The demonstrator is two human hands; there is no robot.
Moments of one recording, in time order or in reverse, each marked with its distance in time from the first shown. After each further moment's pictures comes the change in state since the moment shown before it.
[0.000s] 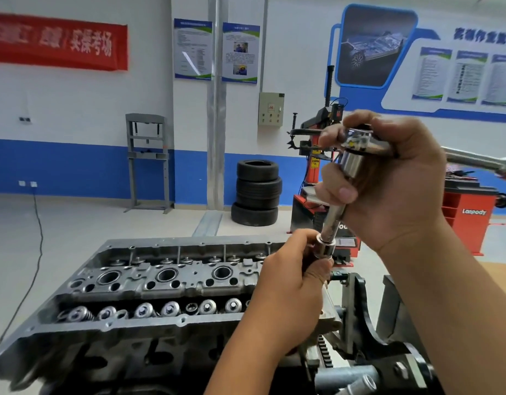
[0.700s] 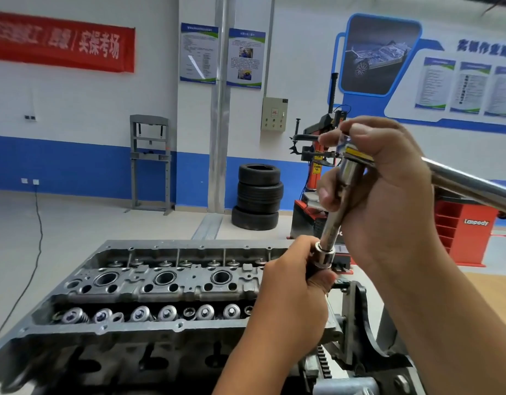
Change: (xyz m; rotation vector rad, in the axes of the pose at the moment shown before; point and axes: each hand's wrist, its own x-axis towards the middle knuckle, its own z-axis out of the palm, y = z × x) left_hand 0.002 -0.004 0.006 0.052 0.071 0.012; right_hand -0.003 0.014 0.014 -0.194 0.165 -0.205
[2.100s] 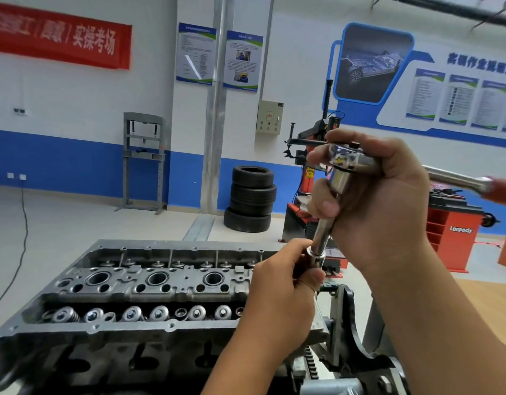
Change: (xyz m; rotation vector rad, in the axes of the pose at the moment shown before) left_hand 0.002 0.005 0.001 -0.076 0.048 0.000; right_hand 0.003 -0.009 -0.007 0.161 -0.120 0.202
